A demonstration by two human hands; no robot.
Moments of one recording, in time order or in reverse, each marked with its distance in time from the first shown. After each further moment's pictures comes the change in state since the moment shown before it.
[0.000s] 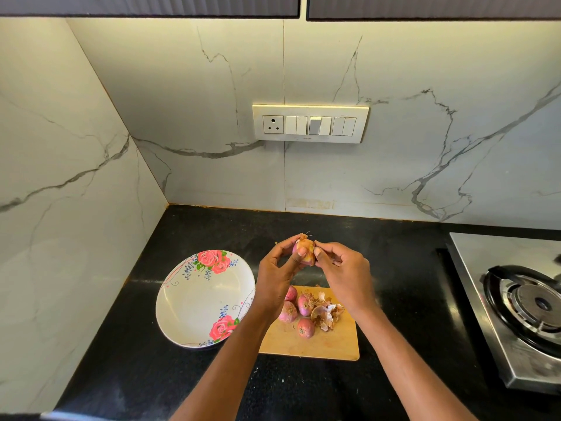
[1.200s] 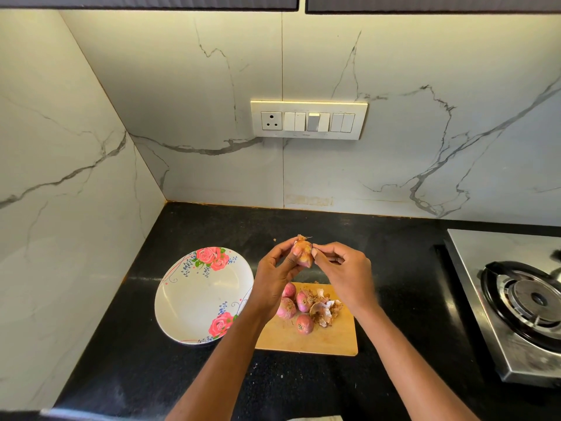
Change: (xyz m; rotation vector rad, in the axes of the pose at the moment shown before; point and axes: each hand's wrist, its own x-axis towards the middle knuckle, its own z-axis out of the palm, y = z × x) left_hand 0.001 -0.007 -0.006 -0.059 -0.050 -0.099; right_hand -0.003 0.002 -0.004 0.068 -0.010 0.016
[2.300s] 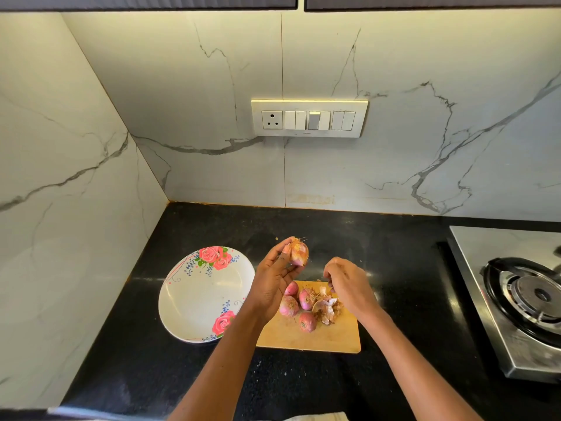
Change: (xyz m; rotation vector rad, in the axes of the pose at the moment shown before) left_hand -0.005 -0.002 -0.009 -0.122 0.018 -0.143; right_hand -0.007 0.034 0.003 -0.138 -0.189 0.234
